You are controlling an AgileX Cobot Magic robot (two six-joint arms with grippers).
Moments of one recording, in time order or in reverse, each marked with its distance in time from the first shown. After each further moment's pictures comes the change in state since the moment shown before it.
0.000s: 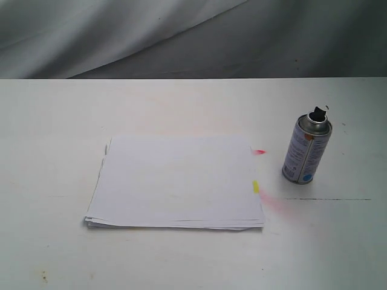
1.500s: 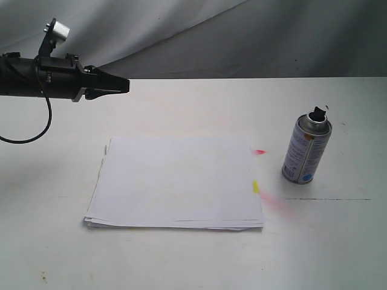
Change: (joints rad) left arm -0.023 1.335 -0.226 -0.335 0.956 0.002; right arm 0.000 0.514 -0.004 -0.052 -0.597 -0.010
